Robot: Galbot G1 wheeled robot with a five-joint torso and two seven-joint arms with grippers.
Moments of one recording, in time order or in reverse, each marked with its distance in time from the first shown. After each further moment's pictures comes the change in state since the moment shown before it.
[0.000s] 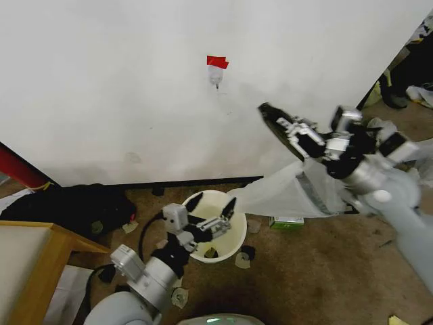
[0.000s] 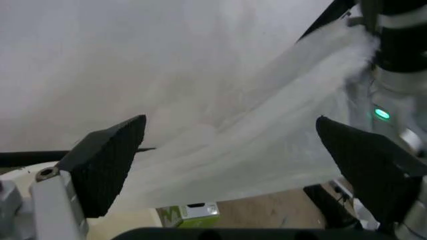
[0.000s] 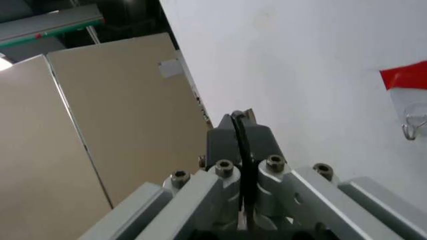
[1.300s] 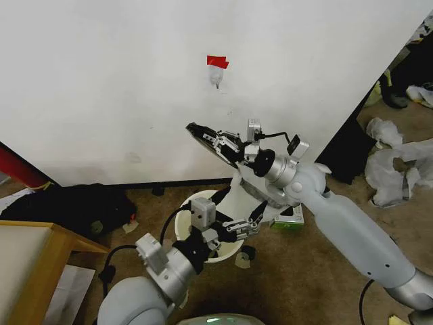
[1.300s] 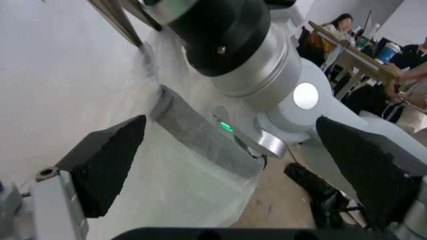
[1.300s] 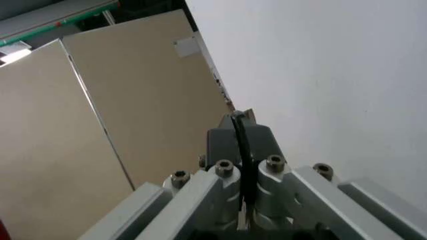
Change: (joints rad) left arm -0.181 -0.005 0.106 0.057 0.073 0.066 0.109; right arm 0.180 0.176 -0.304 -0.135 -0.129 0.042 0.037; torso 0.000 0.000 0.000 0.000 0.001
